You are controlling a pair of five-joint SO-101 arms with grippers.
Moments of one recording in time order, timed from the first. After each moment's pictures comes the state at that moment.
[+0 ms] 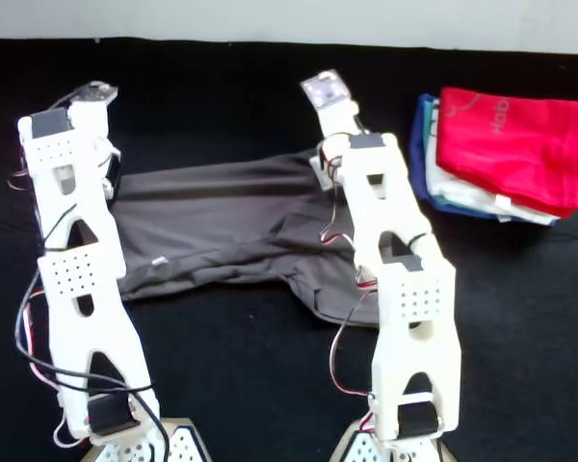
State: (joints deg) left arm -24.4 70.6 -79.0 97.0 -20.7; right arm -12.6 47.0 -28.3 49.2 19.7
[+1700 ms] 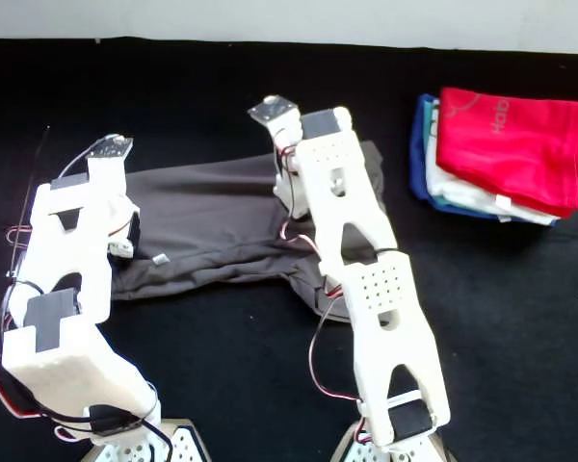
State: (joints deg) left arm -21.4 15.3 20.1 54.7 -17.5; right arm -22.3 58.9 -65.1 100.2 19.5
